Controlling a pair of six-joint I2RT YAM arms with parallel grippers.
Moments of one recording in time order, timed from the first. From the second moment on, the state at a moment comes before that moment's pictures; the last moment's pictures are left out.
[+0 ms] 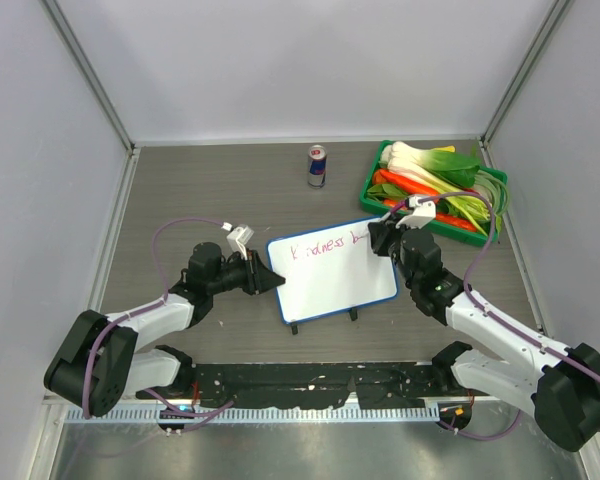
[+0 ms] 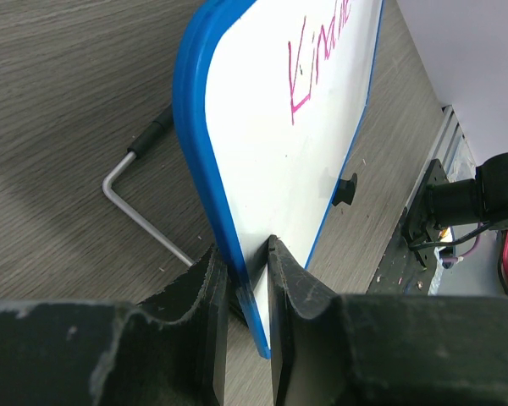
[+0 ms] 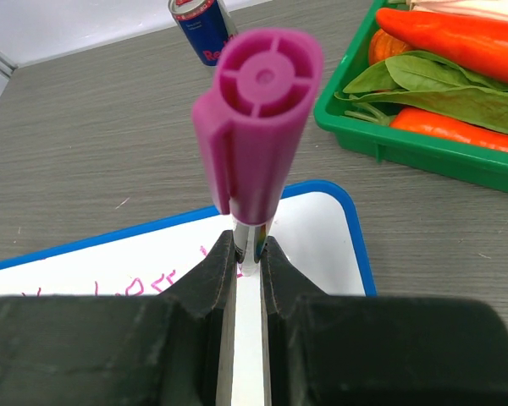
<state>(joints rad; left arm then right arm) -0.43 1.22 0.32 0.50 0.60 -0.52 0.57 0.98 0.51 0.25 0.34 0.45</state>
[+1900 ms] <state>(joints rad) -0.43 1.22 0.32 0.50 0.60 -0.52 0.56 0.96 0.51 0.20 0.30 0.45</state>
